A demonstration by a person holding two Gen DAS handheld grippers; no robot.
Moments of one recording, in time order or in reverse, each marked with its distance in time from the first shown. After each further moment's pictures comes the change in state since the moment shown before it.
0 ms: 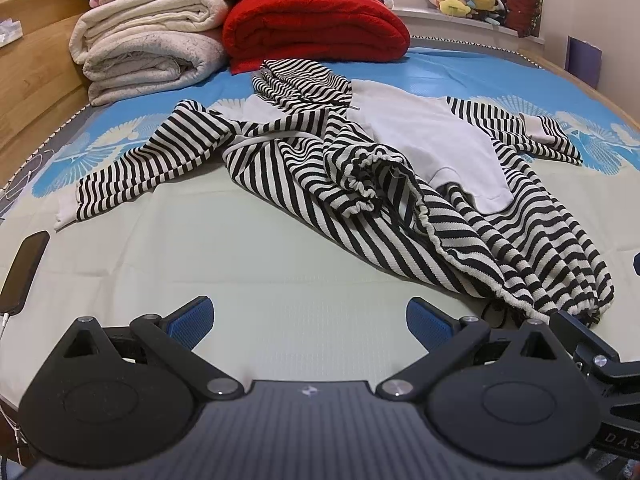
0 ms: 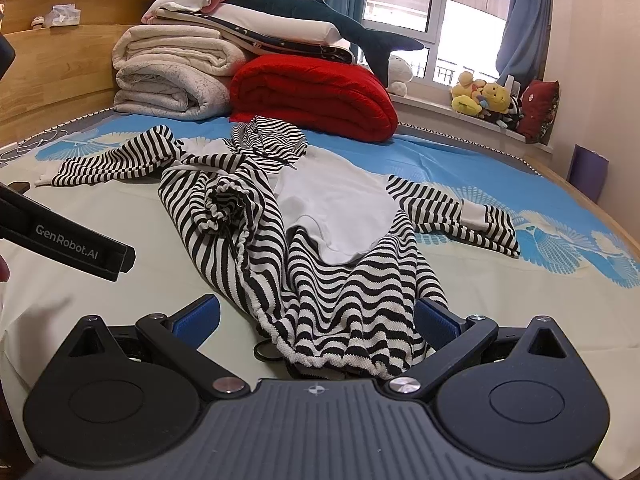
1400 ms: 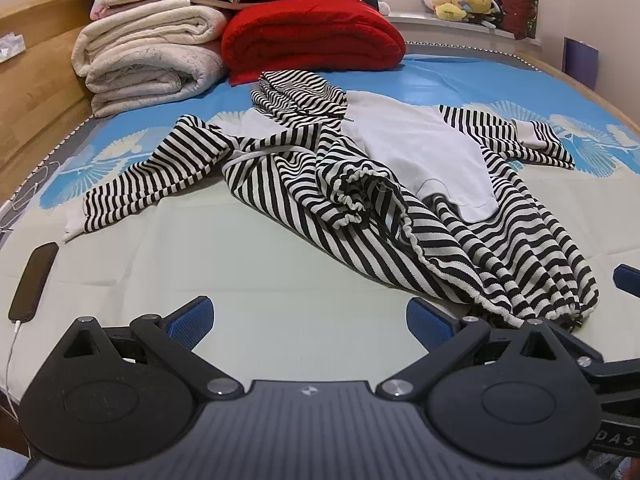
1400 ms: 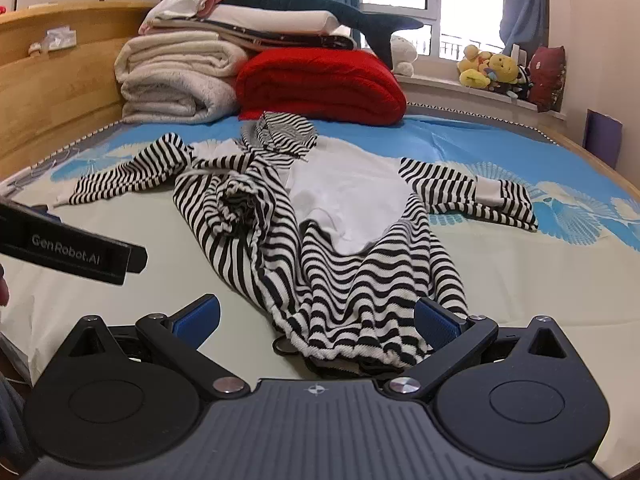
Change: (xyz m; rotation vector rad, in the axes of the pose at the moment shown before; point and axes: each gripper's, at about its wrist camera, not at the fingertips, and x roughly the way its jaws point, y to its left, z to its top) left arm -0.025 -0.015 0.008 0.014 -0.017 0.021; right arm -0.005 -0.018 0.005 0.098 0.036 0.085
